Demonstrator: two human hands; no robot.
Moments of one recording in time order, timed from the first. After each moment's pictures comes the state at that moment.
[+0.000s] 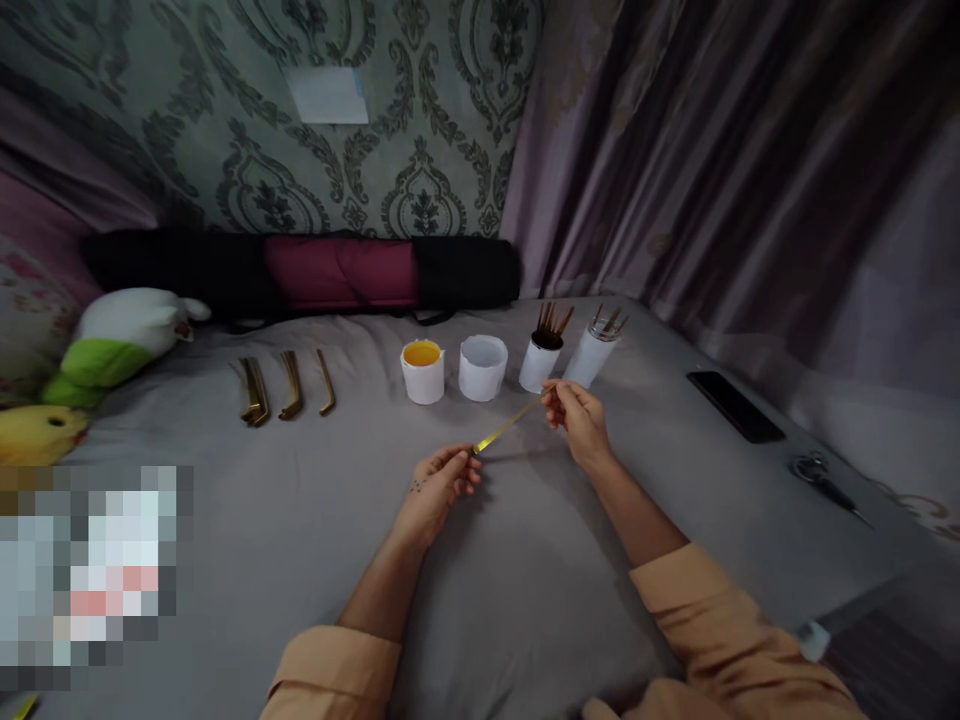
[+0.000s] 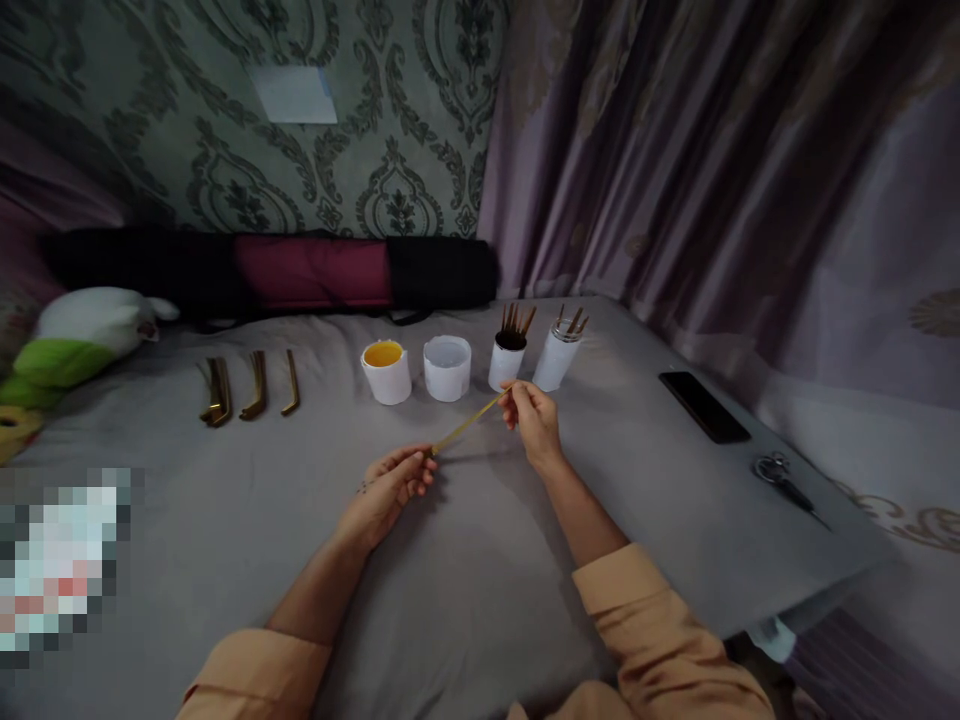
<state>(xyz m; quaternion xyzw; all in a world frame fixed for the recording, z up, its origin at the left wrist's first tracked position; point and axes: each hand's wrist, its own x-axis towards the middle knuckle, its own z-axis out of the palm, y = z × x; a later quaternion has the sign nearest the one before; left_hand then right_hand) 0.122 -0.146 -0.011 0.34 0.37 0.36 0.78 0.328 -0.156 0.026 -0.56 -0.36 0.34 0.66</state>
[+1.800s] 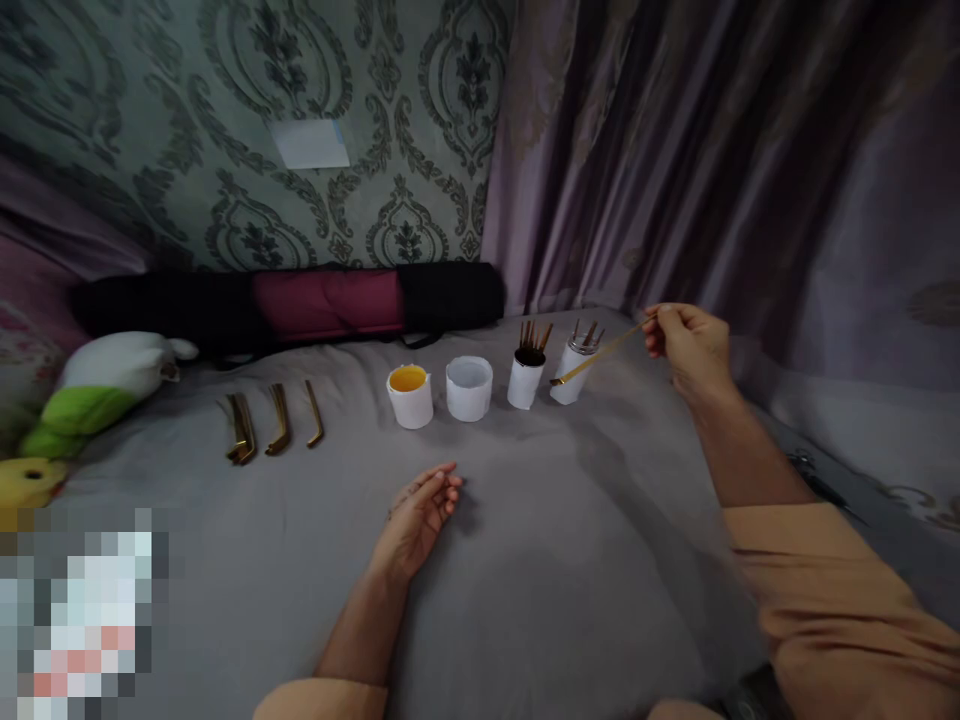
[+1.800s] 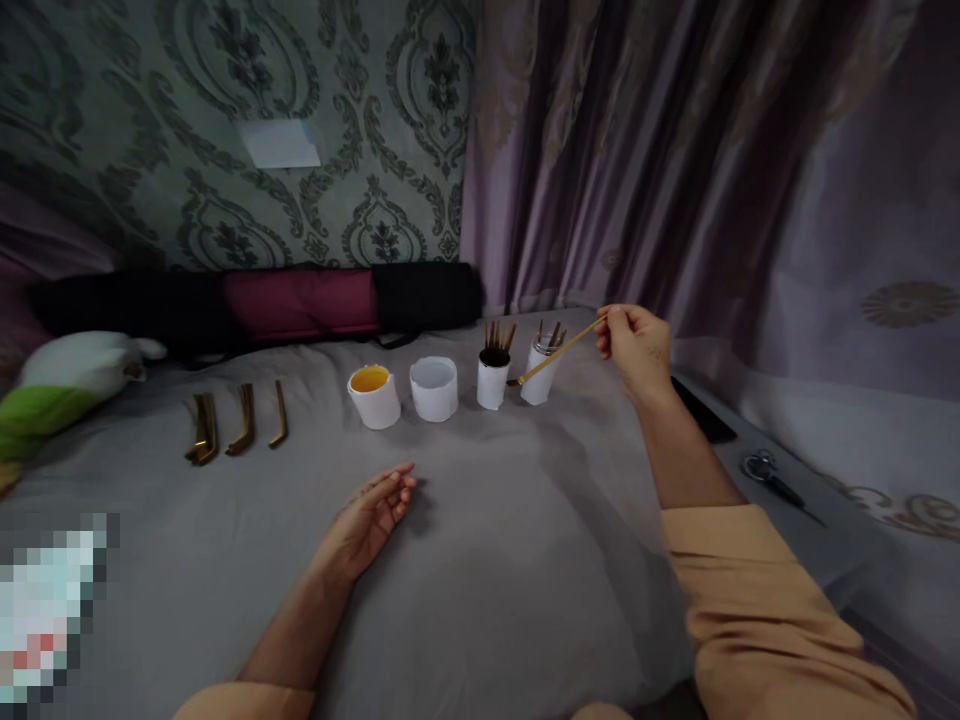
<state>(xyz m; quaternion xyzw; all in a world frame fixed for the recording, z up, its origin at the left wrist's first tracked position) 0.113 -0.141 -0.003 0.26 0.36 0.36 0.82 0.451 -0.160 0.142 -0.63 -0.40 0.04 0.67</state>
